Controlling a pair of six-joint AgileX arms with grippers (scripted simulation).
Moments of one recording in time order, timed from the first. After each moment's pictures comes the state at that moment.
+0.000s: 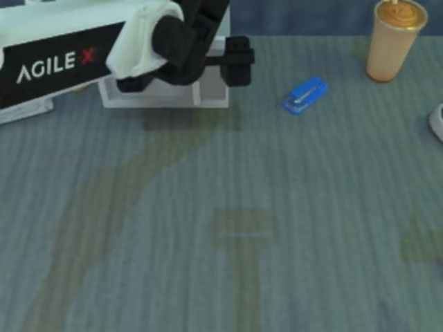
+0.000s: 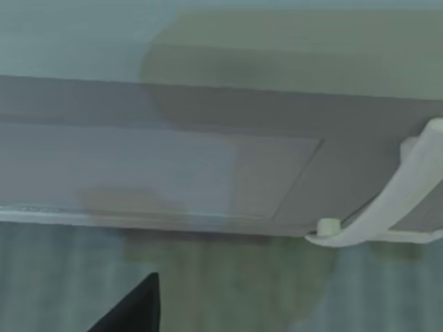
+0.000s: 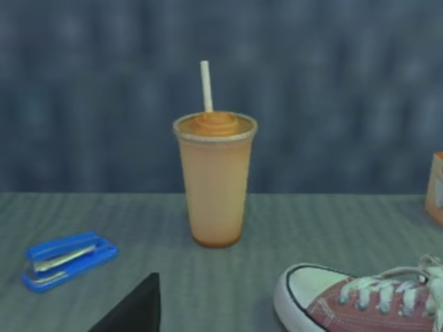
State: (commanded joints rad) left arm -0.57 2.01 1.57 -0.50 -0.35 -0.48; right arm 0.00 0.00 0.00 0.00 0.00 0.00
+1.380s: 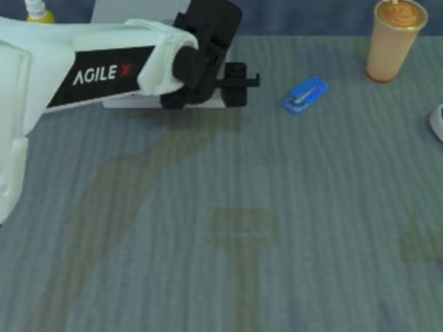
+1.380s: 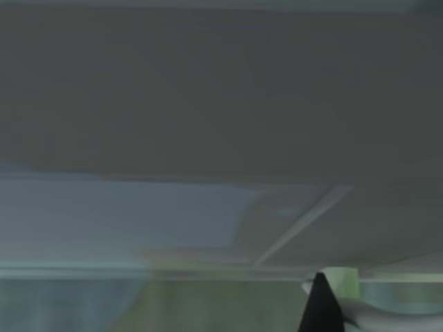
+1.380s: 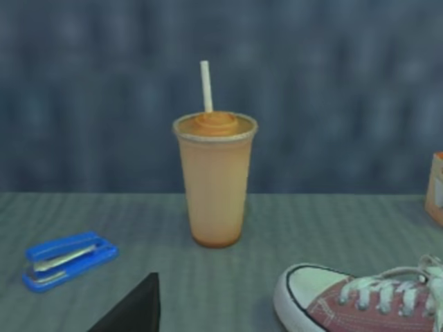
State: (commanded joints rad) left arm -0.52 2.22 1.67 -0.37 -0.32 -0.43; right arm 0.00 0.00 0.00 0.00 0.00 0.00
